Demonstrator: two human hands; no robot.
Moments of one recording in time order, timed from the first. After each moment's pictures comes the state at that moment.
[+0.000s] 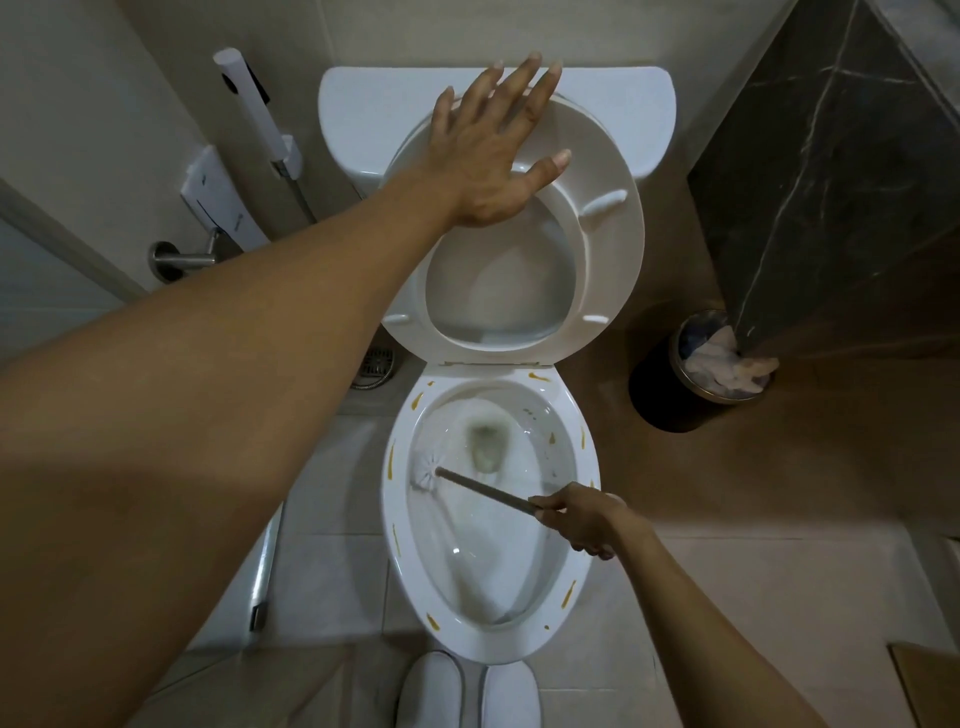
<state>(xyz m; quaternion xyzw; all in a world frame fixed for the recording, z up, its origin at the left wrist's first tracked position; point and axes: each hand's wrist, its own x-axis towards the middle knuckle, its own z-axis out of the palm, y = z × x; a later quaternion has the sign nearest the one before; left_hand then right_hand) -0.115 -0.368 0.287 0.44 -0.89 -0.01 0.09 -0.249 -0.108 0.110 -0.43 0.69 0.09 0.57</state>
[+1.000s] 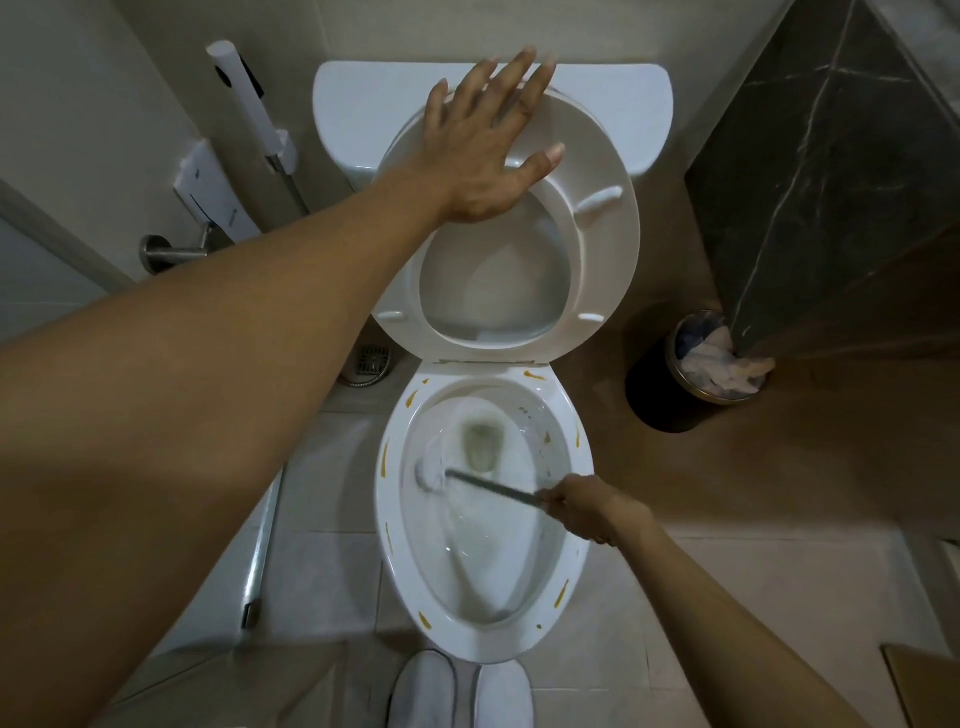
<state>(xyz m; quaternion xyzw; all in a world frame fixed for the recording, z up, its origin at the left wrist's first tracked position) -0.116 -0.368 0.284 0.44 -0.89 0.00 0.09 -0.255 -0.117 0.116 -0.50 0.70 0.16 0.49</state>
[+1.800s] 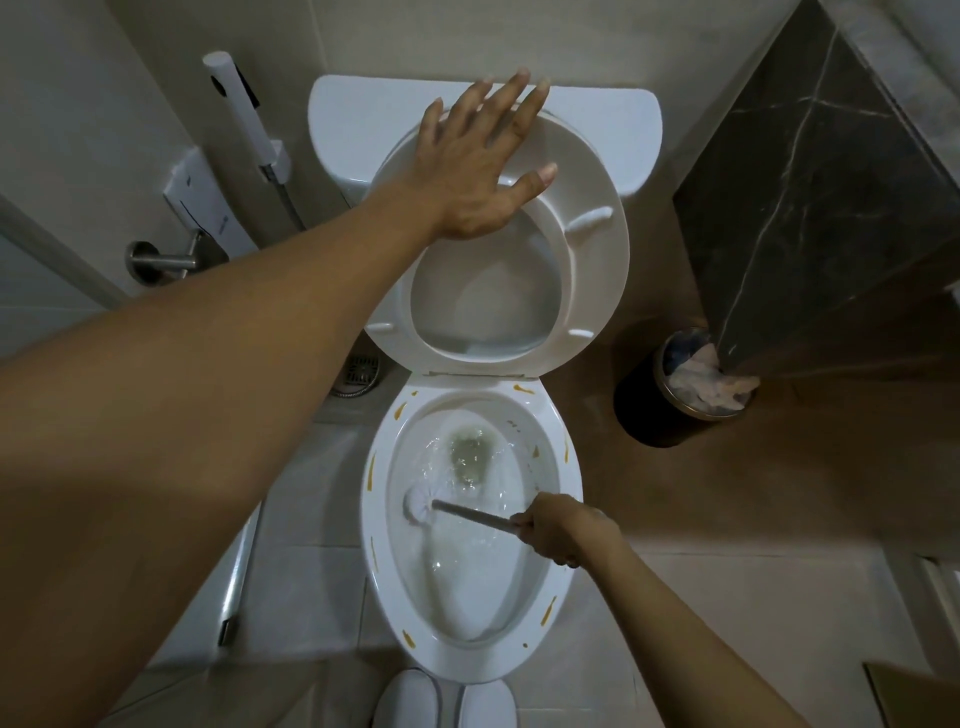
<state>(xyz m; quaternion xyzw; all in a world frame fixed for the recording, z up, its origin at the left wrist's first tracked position) -0.116 -0.369 0.282 0.44 -0.89 0.00 0.10 -0.232 -0.120 0.115 -0.52 0.69 0.21 0.46</state>
